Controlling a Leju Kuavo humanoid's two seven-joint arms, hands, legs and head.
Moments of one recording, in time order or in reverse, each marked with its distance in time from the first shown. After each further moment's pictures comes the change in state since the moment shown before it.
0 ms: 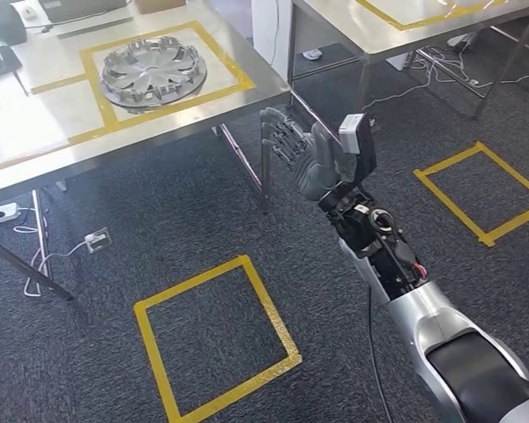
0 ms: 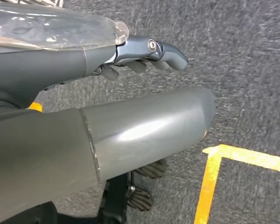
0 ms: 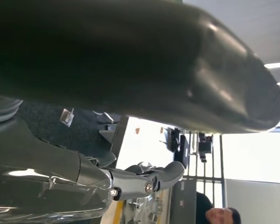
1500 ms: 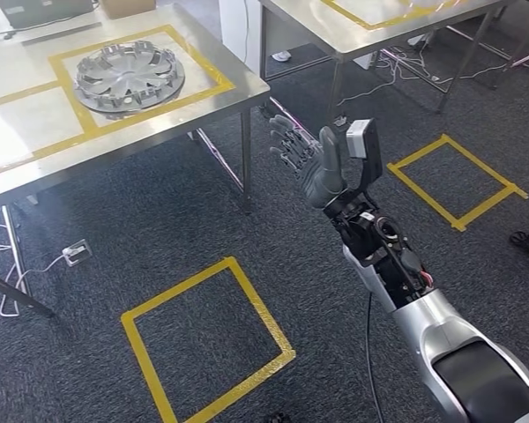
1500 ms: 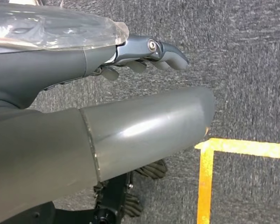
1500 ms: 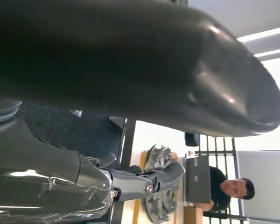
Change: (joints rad) left arm -0.006 -0.016 0.000 0.000 -0.023 0.012 -0.007; right arm 0.038 -0.035 0.015 -0.025 -0.065 -0.060 0.037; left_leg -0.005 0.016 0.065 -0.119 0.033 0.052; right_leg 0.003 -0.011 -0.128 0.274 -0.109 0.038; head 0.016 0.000
